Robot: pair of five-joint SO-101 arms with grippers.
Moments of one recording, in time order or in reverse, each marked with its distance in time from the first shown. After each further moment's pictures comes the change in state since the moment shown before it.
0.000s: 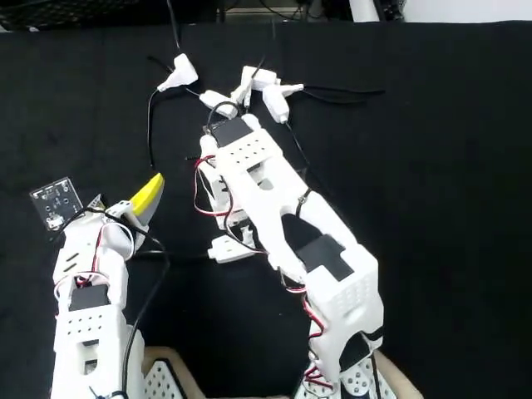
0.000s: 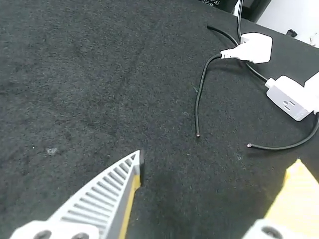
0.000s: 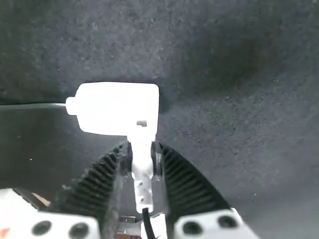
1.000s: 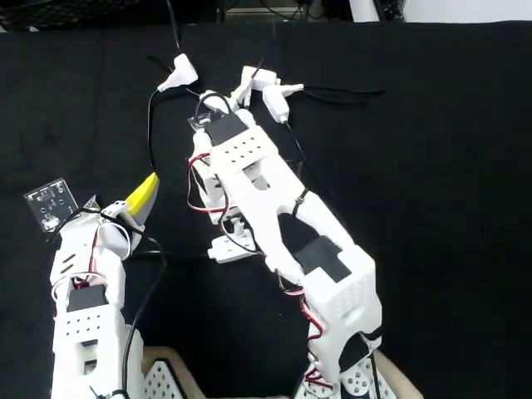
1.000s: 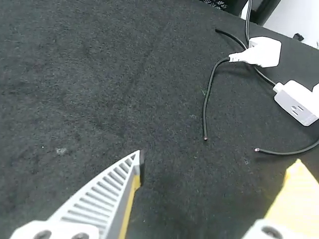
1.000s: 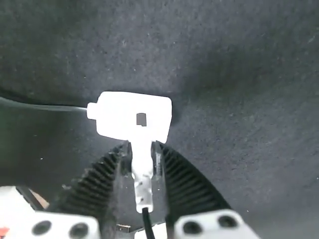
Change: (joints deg) left arm -1.6 0.0 0.0 0.0 0.0; right arm -1.4 0.0 -4.7 -0.1 3.7
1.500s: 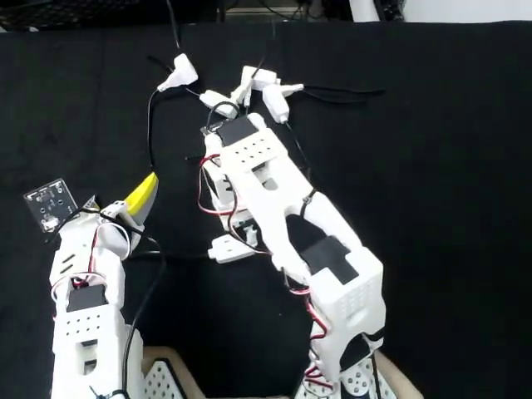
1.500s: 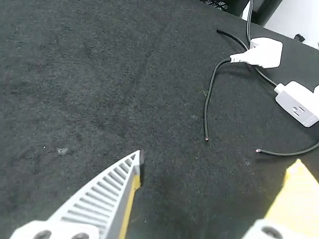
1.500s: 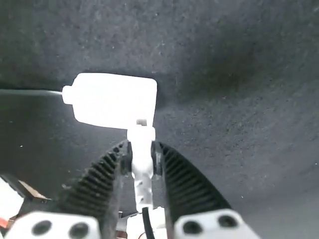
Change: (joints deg) left arm -0.3 0.0 0.0 0.0 0.0; right arm 1.7 -1.5 6.3 -0.1 1.8
